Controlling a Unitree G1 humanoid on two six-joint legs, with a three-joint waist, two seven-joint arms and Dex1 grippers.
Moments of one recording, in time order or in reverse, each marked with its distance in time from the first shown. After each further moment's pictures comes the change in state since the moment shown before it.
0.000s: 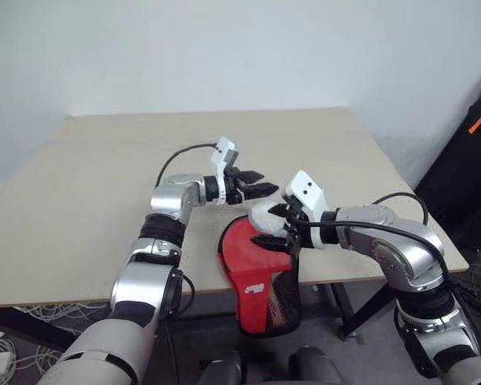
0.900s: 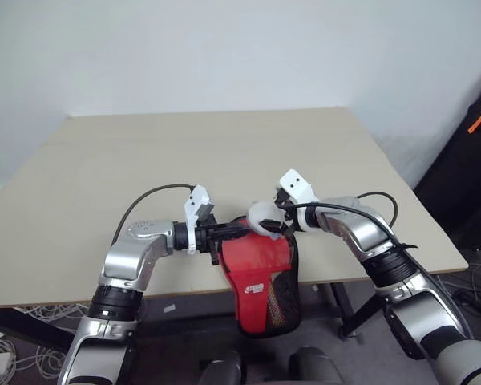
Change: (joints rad) left arm 0.548 0.194 -0.091 -0.725 -0.154 0.133 -0.034; right arm -0.119 0.085 0.134 0.630 -0.226 -0.377 -0.045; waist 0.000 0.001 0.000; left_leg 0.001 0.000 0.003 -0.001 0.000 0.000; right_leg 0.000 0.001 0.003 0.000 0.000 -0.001
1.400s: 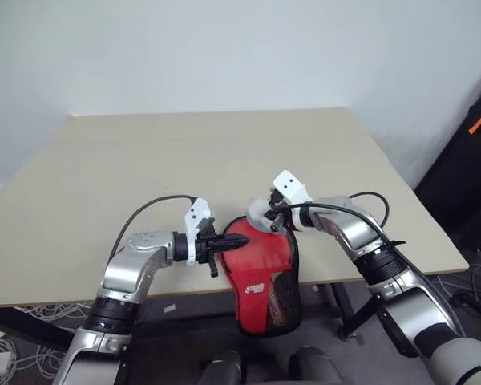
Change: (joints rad) left arm 0.069 -0.008 -0.051 -0.006 0.017 -0.098 0.046; right arm -0.039 0.037 0.003 0.080 -0.043 -0.037 0.013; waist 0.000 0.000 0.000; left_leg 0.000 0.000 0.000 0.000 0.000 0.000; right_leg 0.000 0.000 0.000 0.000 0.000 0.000
